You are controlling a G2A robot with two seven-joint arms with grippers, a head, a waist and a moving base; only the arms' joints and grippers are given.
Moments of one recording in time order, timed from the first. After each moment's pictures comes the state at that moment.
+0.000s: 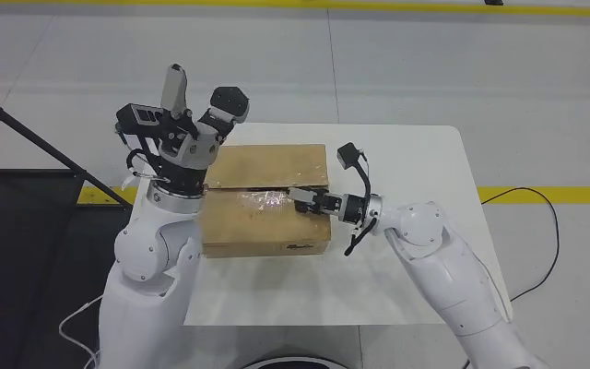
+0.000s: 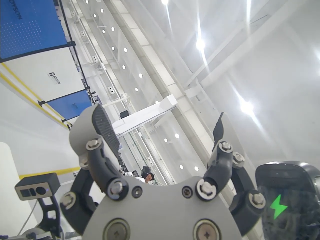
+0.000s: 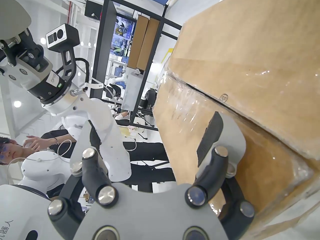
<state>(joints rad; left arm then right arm) 1.19 -1.38 -1.45 -2.06 -0.41 -0.18 -0.17 -0.85 -1.22 1.00 -1.46 0.20 -0.21 0.85</state>
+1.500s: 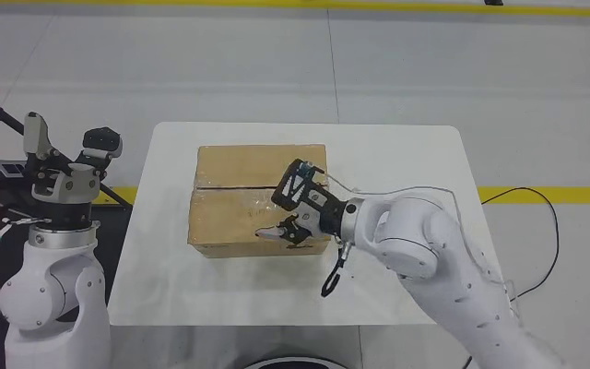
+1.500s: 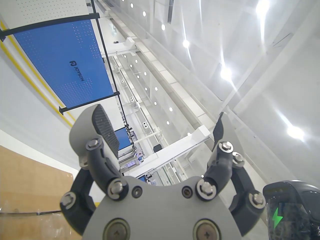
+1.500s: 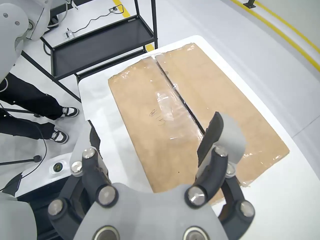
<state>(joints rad) 1.48 -1.34 -1.93 -2.09 -0.46 -0.17 -0.30 -0.78 -1.19 0.91 -1.93 -0.72 -0.31 0.90</state>
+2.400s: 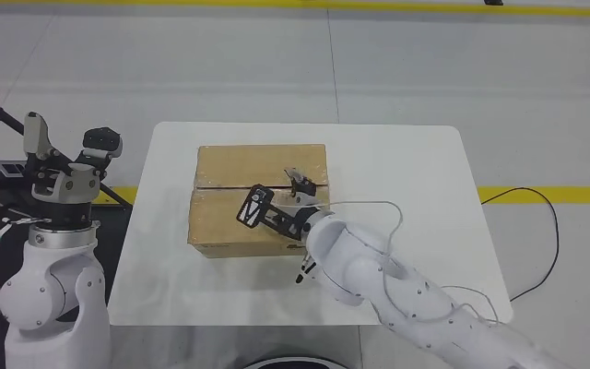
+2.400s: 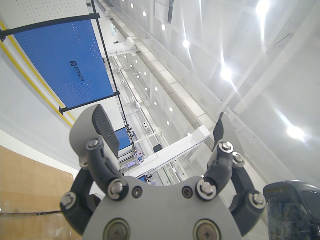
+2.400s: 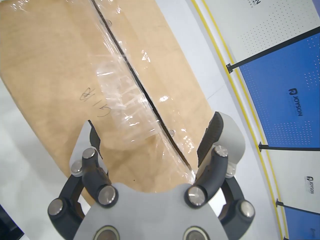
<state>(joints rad) 1.48 -1.34 -1.93 -2.09 -0.46 -0.17 -0.30 -0.73 -1.27 0.63 -1.88 -1.50 -0.14 0.96</state>
